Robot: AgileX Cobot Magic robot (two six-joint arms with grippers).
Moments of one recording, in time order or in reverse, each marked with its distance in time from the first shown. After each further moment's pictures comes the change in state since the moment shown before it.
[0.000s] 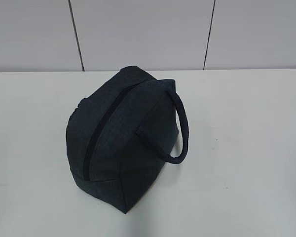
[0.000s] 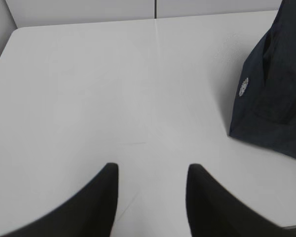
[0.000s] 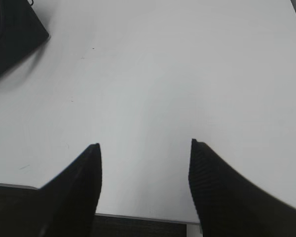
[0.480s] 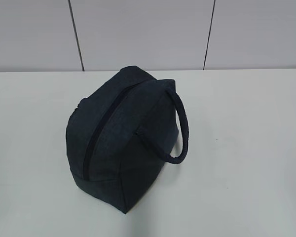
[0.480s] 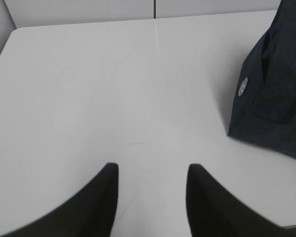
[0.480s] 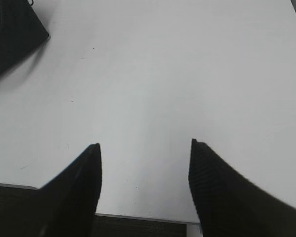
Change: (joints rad) left arm -0.002 0.000 0.000 0.000 0.000 0.000; right arm 0.000 0.000 0.000 0.000 0.000 0.000
